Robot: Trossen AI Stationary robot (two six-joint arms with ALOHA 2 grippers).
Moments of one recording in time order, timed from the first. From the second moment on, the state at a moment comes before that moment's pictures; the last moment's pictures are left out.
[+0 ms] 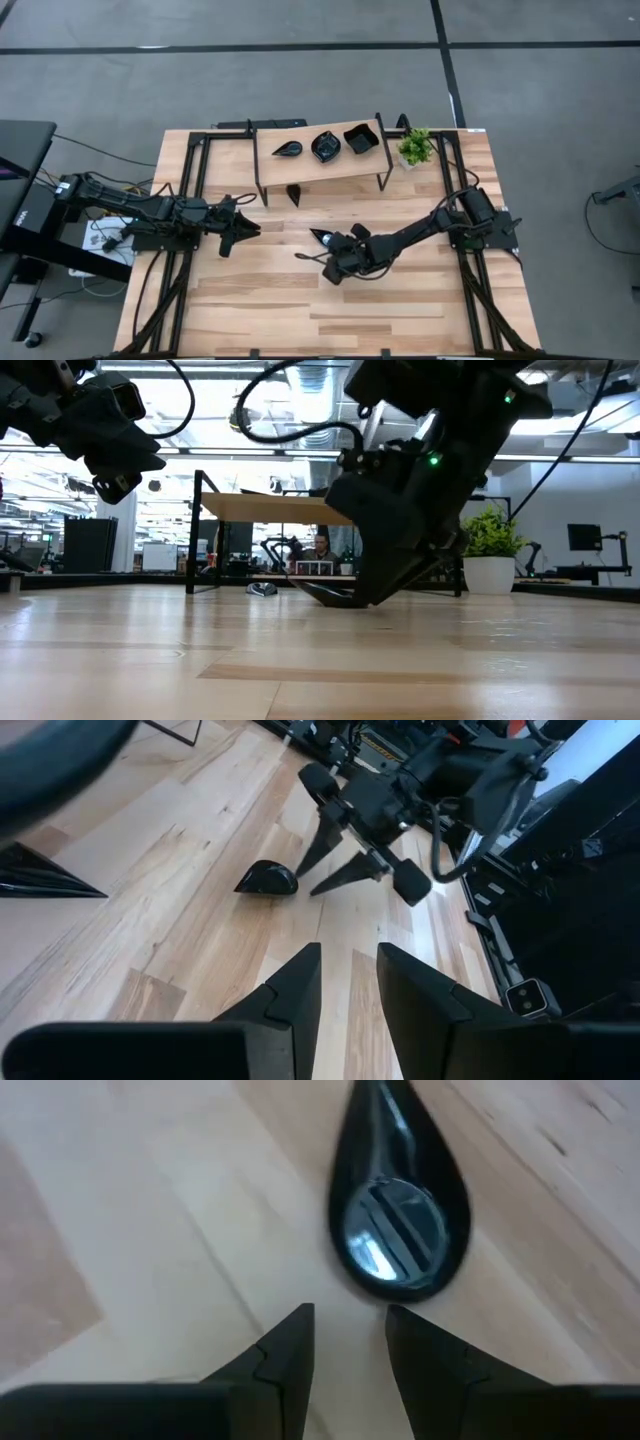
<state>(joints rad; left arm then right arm) -0.24 0.53 0.20 0.01 -0.13 -0.56 0.33 1.95 1.16 -0.35 0.44 0.85</state>
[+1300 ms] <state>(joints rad) -0.24 0.78 0.23 0.20 -0.16 -0.40 0.39 1.55 1.14 -0.69 0.48 0.63</state>
